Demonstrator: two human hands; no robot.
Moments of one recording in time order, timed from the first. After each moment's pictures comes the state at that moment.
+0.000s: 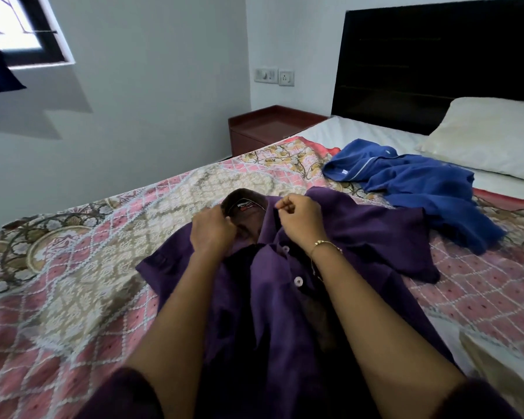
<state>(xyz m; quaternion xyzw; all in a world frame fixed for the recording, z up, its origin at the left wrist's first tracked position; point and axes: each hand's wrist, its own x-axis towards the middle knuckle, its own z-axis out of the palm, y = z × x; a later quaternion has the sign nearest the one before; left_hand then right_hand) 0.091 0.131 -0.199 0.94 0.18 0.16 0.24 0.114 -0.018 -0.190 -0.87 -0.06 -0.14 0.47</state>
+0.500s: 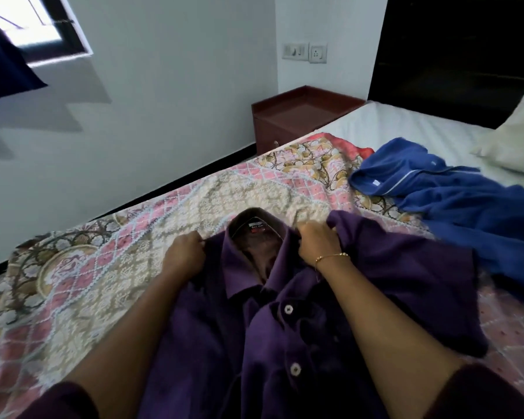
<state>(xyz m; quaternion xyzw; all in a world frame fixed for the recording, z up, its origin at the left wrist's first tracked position) 0.135 0.192 -0.214 0.96 0.23 0.03 0.14 0.215 -0.033 -0.234 -0.98 -0.17 0.00 0.13</state>
